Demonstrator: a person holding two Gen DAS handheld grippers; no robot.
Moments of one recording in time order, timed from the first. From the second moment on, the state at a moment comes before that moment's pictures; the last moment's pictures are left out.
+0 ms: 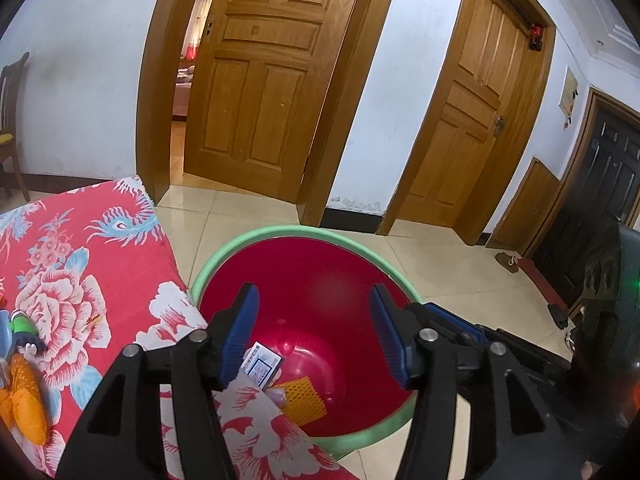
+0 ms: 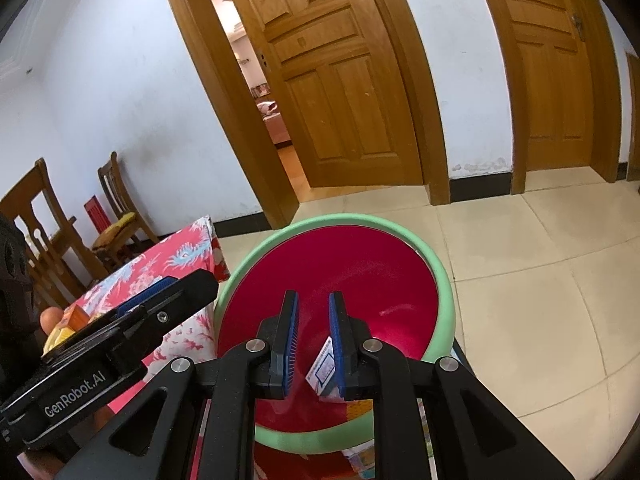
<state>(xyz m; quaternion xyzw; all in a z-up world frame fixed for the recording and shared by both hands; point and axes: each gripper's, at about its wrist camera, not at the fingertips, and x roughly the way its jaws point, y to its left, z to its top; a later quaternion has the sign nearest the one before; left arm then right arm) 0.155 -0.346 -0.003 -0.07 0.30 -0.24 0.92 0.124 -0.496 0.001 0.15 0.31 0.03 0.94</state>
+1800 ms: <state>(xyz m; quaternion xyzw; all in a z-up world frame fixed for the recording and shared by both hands) 0.128 -0.183 0.041 -0.06 0.30 -0.11 0.95 0.138 -0.342 0.031 0.04 0.28 0.08 0.95</state>
